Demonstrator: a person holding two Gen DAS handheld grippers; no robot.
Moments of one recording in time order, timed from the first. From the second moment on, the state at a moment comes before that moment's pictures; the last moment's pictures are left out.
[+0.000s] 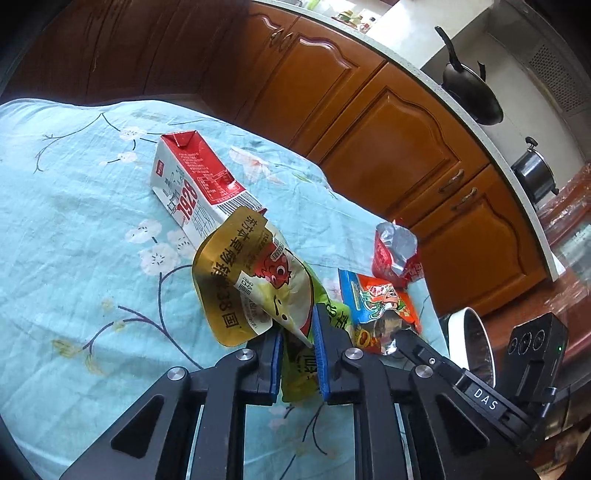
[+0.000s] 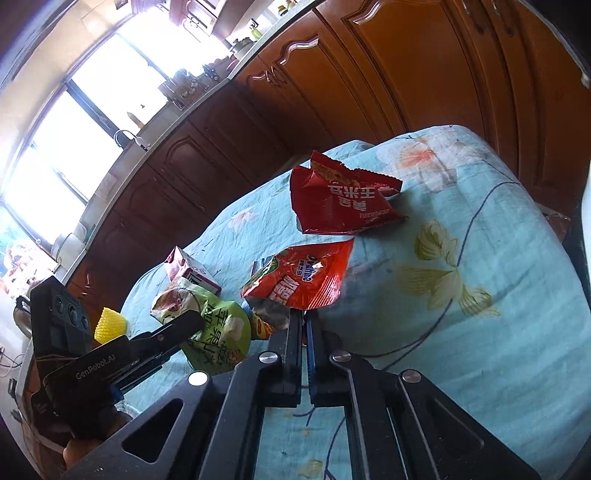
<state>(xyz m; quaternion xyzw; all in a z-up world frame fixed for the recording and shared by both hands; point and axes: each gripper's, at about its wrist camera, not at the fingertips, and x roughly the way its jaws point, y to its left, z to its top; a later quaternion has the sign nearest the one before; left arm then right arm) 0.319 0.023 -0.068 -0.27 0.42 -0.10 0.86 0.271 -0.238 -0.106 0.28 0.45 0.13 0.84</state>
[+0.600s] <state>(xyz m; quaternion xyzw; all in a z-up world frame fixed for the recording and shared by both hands) 0.261 -0.052 -0.031 -0.19 0.44 -0.20 0.85 0.173 -0.295 -0.063 0.26 0.40 0.09 0.87</state>
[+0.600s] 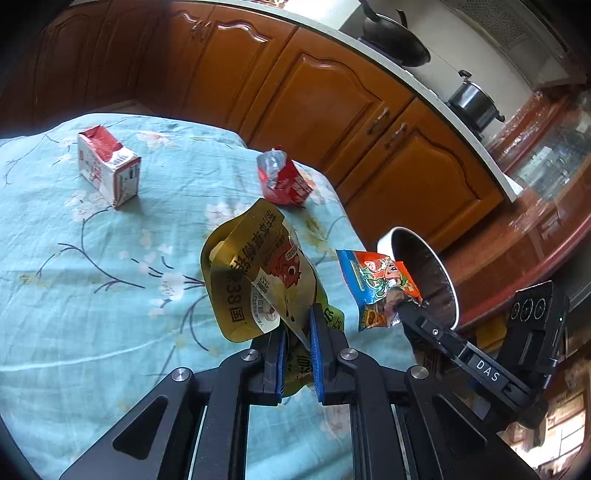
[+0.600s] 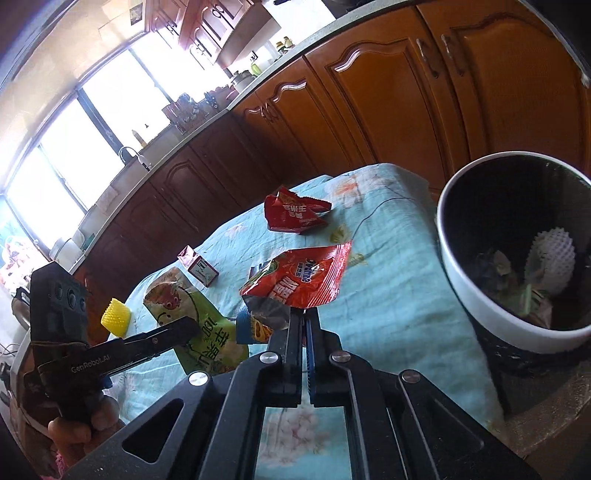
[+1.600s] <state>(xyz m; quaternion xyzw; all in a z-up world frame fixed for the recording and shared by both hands) 0.283 -0.201 -0.021 -0.10 0.45 -0.29 0.84 0.098 -0.414 -0.052 0.27 0.36 -0.04 0.89</state>
